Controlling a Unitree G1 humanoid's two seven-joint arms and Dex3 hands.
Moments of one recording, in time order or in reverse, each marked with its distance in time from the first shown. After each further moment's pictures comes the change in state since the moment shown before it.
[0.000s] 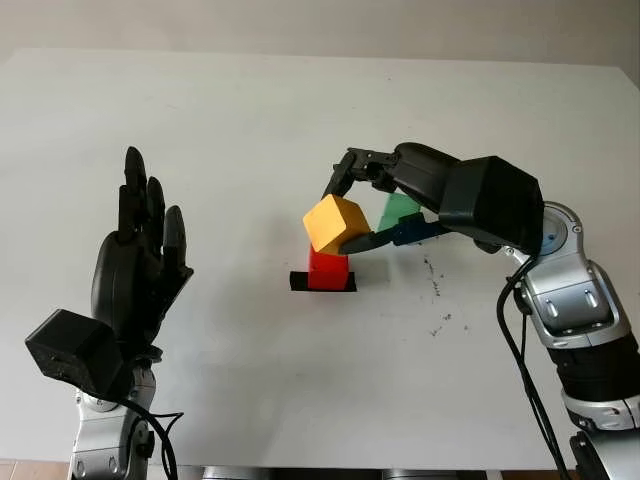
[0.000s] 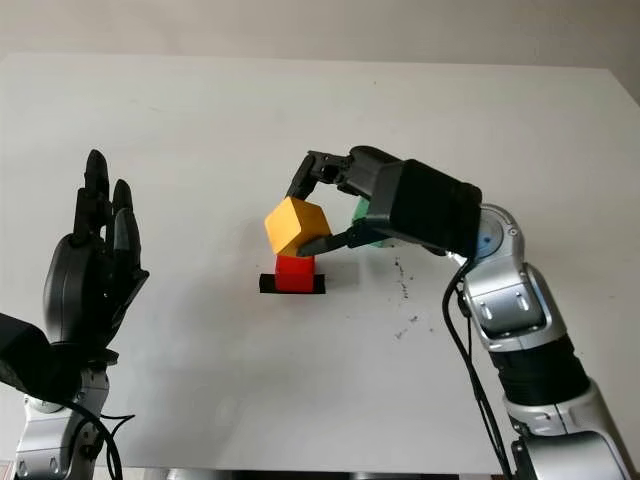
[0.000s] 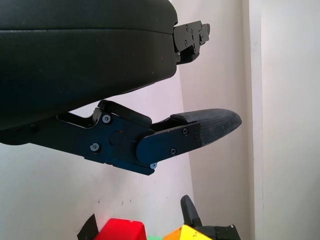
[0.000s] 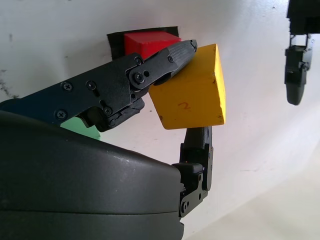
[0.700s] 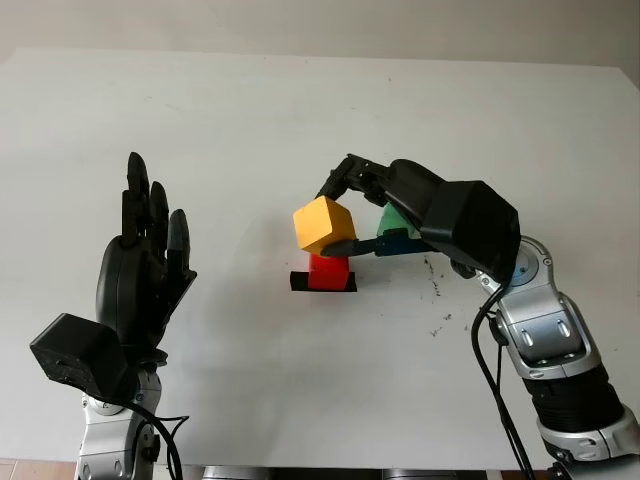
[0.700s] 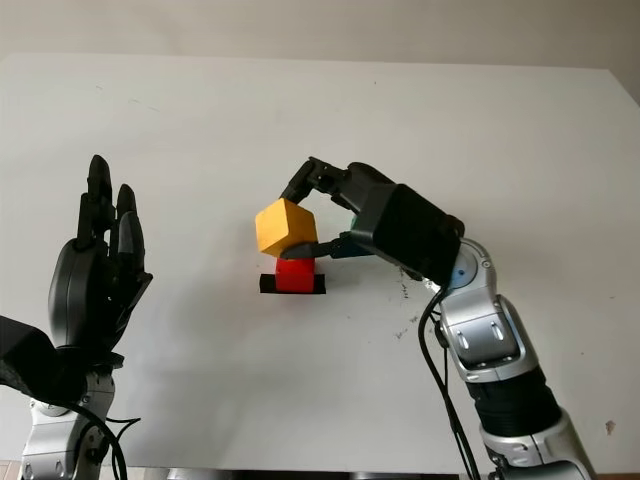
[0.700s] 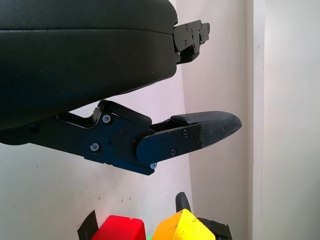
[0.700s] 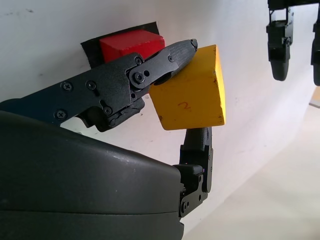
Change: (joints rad) left arm 0.012 -0.020 -0.006 -0.002 -0.003 -0.002 0.010; right arm 0.111 0.114 0.006 -0.005 -0.005 -0.028 -0.189
